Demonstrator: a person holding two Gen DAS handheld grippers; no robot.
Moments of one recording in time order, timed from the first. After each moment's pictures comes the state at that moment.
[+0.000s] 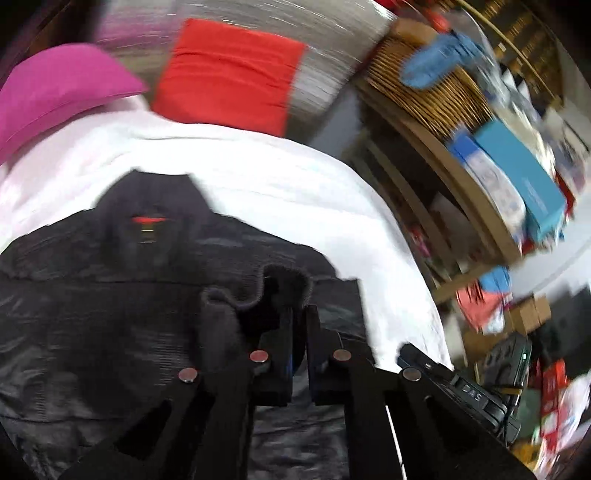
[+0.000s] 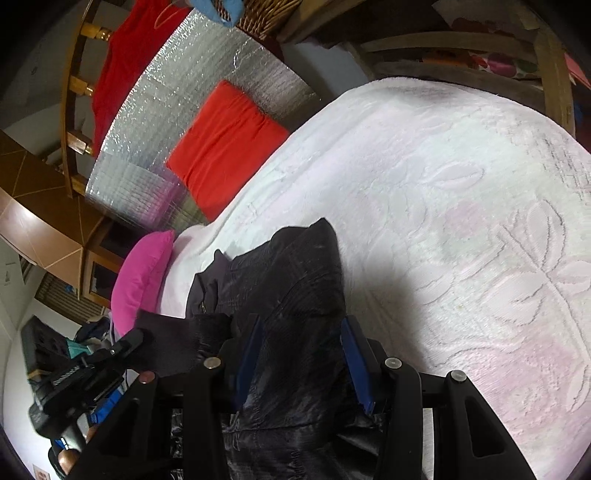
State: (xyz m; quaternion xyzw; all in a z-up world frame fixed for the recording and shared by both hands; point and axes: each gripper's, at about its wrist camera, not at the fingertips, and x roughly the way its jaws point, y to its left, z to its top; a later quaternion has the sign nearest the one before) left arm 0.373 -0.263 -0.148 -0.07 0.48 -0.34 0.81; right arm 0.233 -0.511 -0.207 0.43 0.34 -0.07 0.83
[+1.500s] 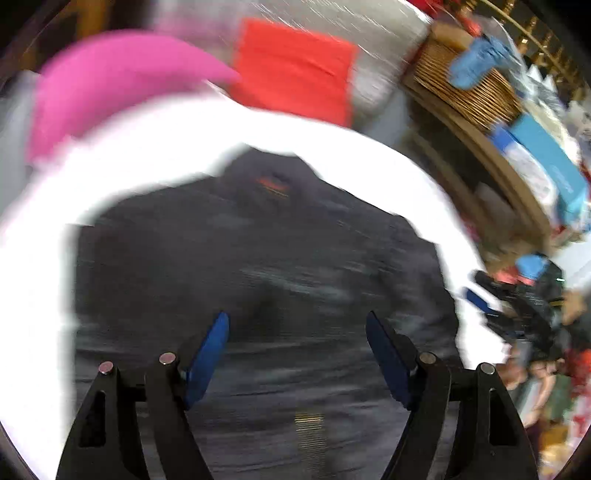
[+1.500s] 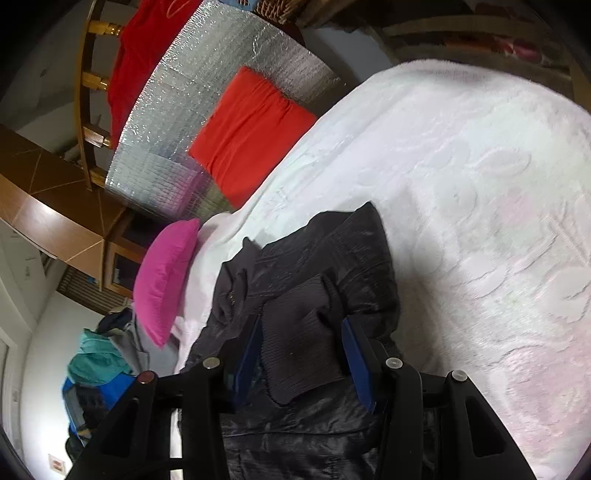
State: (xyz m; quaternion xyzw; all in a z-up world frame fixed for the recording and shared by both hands) left arm 0.352 -0.094 -0.169 -0.03 0.47 -0.23 0.85; right arm 0.259 -0.493 -0.212 0.44 0.35 -0.01 0.83
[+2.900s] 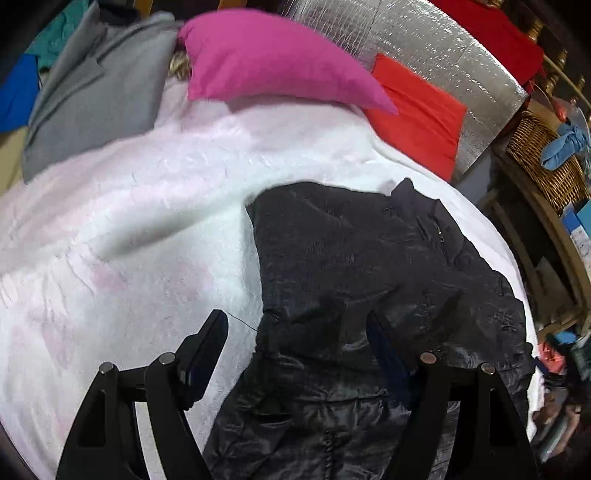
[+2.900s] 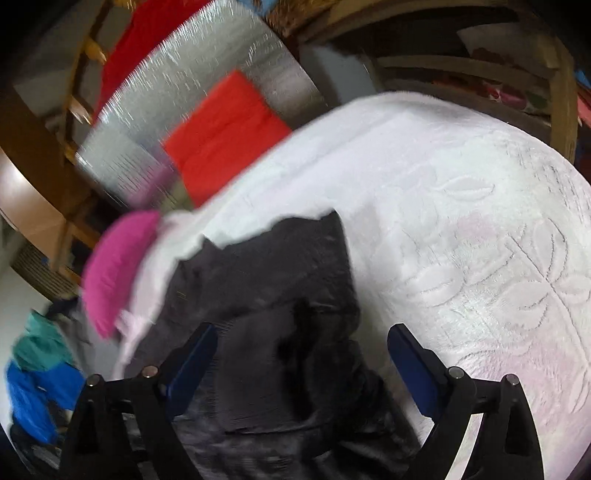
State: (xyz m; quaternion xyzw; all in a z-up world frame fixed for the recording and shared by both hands) left arm 0.384 0.043 -0.239 -0.13 0.47 -0.12 0.86; right arm 0.256 -0.487 -0.222 0.34 0.37 -0.10 0.86
